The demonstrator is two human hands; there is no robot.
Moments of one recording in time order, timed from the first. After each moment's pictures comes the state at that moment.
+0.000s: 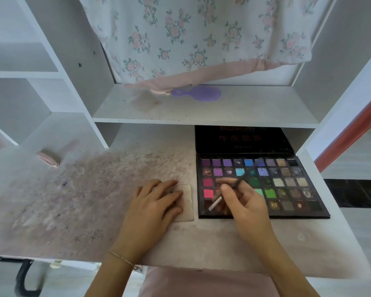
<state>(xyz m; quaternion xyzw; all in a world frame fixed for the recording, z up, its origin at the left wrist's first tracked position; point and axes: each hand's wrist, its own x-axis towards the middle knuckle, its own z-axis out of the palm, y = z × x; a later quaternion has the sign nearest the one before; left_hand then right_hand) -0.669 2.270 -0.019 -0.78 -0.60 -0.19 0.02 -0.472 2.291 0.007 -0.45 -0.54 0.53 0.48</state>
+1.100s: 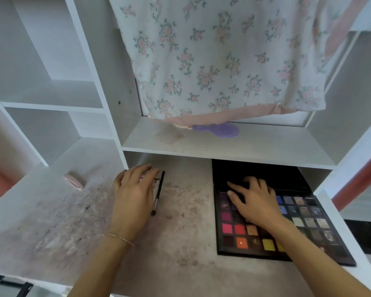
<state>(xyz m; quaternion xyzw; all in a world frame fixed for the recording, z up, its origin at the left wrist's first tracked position) -0.730 2.317 0.017 -0.64 -0.69 -0.30 0.13 -0.470 2.404 -0.016 -0.60 -0.79 0.05 0.06</state>
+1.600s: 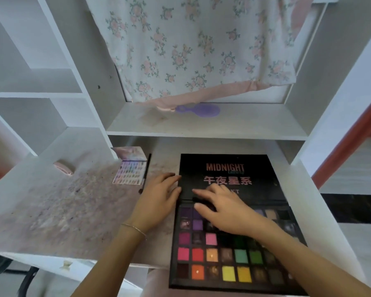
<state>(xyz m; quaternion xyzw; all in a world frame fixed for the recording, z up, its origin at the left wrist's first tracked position) -0.669 2.307 -0.011 -0.71 -0.64 -0.27 -0.12 -0.479 2.328 0.001 -0.46 -0.86 0.23 0.05</state>
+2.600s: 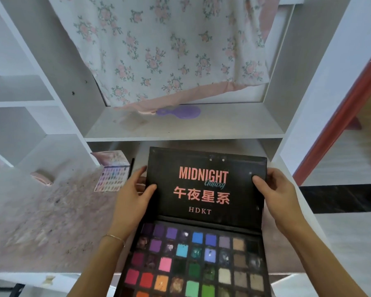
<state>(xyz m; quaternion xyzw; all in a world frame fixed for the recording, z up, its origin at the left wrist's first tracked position) -0.660 2.302 0.005 -0.54 -0.67 -0.46 -0.23 -0.383 2.329 0.011 -0.57 -0.53 0.39 0.50</state>
